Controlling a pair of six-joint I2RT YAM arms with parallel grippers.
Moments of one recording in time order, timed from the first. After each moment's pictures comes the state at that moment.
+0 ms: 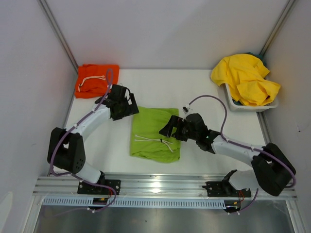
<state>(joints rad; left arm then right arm) -0.33 1.51 1.11 -0.55 -0.07 -0.59 0.71 1.35 0.63 0.20 -0.18 0.87</state>
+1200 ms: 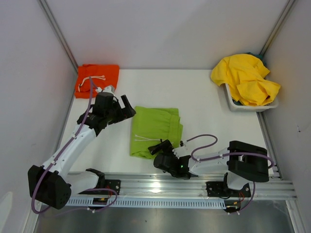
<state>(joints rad) -0.33 1.13 0.94 -0.51 0.01 -0.62 1.37 1.57 0.67 0.01 0.67 2.03</state>
